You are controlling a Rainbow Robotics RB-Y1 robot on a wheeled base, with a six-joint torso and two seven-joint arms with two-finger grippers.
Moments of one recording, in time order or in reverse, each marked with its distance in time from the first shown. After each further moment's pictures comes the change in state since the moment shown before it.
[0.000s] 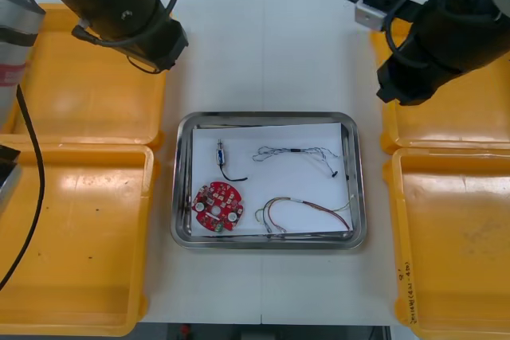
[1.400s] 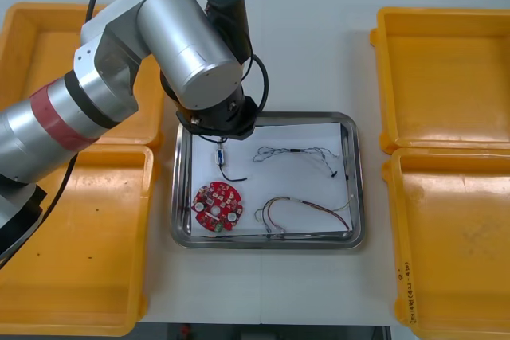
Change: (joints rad) right arm 0.666 -0.169 -0.774 -0.137 -0.094 0.000 -0.136; left arm 0.027 -0.041 -0.468 -0.039 0.000 -0.237 0.644
